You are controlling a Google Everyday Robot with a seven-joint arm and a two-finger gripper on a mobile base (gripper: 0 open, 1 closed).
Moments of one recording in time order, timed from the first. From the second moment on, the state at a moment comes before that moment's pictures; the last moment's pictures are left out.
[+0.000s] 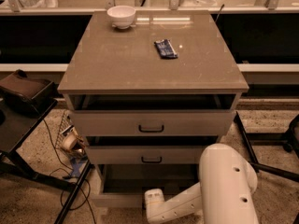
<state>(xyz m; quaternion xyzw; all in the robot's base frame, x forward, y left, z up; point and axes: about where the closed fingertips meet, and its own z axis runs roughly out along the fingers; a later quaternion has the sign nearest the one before) 0.460 -0.050 0.121 -0.64 0.76 -0.10 0.07</state>
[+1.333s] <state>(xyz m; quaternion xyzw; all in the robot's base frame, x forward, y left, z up) 0.457 -0.049 0.123 -0.64 0.76 -0.10 0.07</state>
